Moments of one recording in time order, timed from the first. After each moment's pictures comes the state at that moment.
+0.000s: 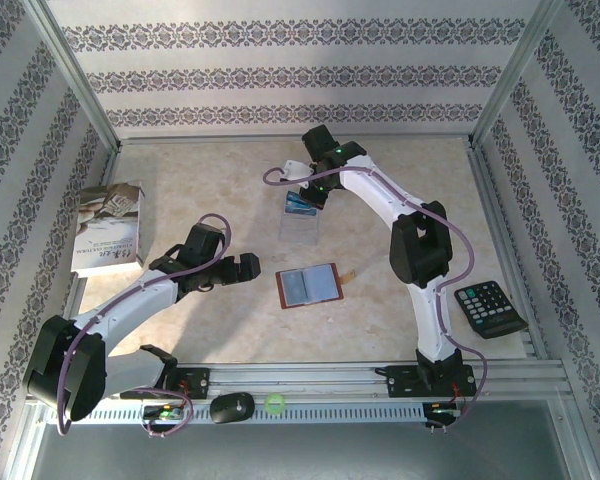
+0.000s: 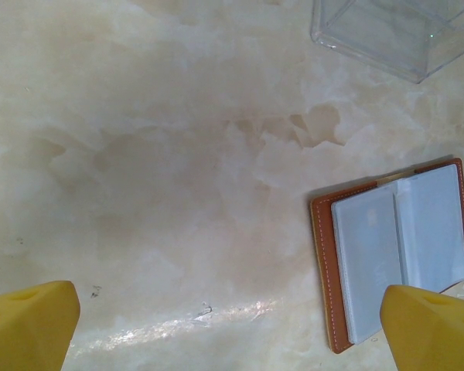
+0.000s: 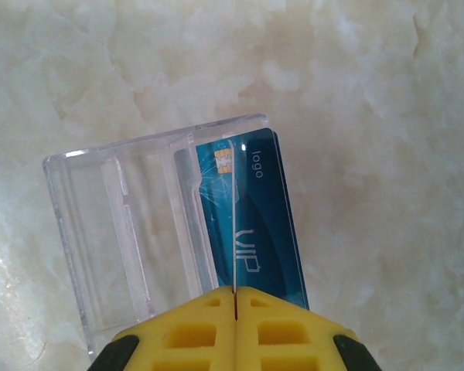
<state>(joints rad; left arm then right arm) -0.40 1.19 0.63 -0.39 0.19 -0.59 0.48 2.19 1.99 -0.94 -0.17 -0.71</state>
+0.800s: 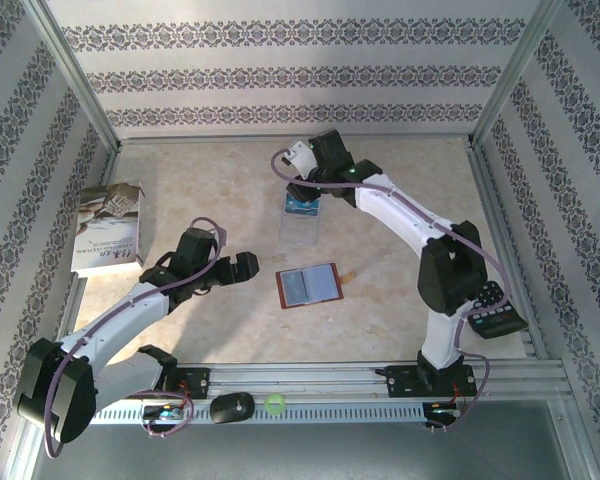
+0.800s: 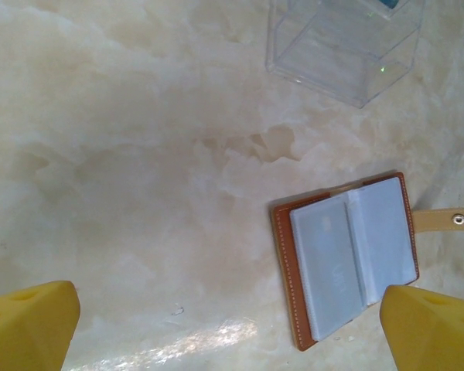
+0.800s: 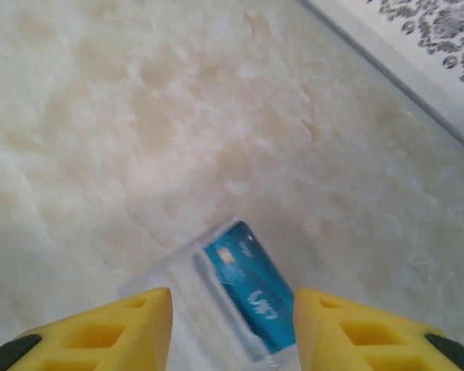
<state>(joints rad) -0.40 1.06 0.56 -0.33 0.19 -0.63 0.57 1.85 1.59 -0.48 -0.11 -0.21</state>
